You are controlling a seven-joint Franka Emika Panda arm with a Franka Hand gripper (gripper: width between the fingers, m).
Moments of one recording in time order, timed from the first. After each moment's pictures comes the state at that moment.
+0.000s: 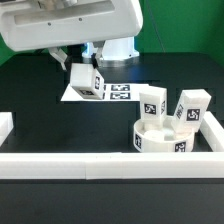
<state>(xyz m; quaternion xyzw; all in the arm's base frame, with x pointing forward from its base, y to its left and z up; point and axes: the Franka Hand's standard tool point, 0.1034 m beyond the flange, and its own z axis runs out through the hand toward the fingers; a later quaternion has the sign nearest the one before) 0.580 -0.061 0.137 -0.99 0.10 0.06 0.08</state>
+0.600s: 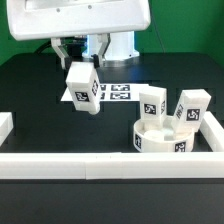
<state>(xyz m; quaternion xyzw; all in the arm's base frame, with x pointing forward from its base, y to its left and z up) 0.592 -0.062 0.140 -0.98 0.11 -0.13 0.03</state>
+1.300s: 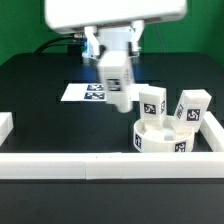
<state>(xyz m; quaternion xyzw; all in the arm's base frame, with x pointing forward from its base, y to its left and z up) 0.591 -0.013 0.151 -0.96 0.13 -0.22 0.04</state>
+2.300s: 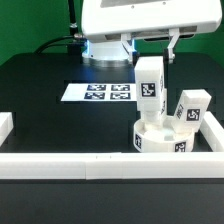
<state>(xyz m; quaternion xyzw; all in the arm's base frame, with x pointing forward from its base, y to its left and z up) 0.594 0.037 0.137 -0.95 0.08 -0.31 0.02</state>
